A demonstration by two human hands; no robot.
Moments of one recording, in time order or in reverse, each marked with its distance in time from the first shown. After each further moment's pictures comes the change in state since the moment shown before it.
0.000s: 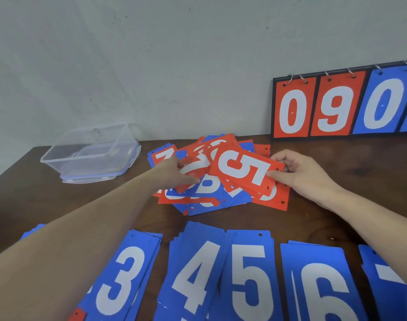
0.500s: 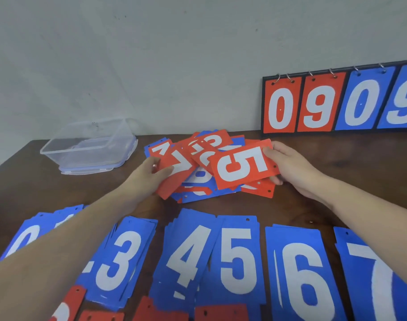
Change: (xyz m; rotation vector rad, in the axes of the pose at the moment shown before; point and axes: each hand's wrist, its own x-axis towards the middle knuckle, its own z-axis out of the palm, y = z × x) left_hand -0.076 -0.027 0.009 -0.594 0.185 0.016; right_hand -0.017 -0.024 -0.001 0.160 -0.057 0.187
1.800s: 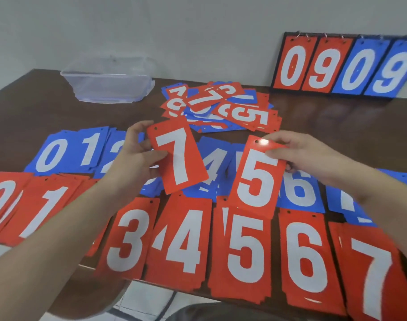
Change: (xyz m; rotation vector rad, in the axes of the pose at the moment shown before) left_hand -0.174 -0.070 -0.029 -0.671 -0.048 0.089; right_hand -0.157 -0.016 0.050 -0.291 -0.148 0.019
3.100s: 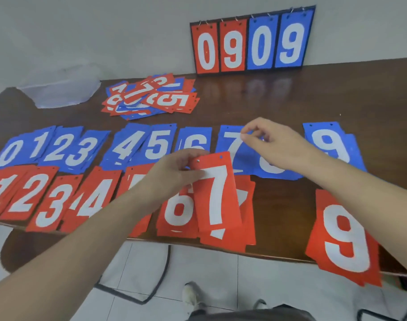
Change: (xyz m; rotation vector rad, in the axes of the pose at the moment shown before) left_hand -0.117 -0.022 0.260 0.460 -0.310 -0.021; right_hand -0.124 0.132 -0.117 -0.187 0.230 -0.204
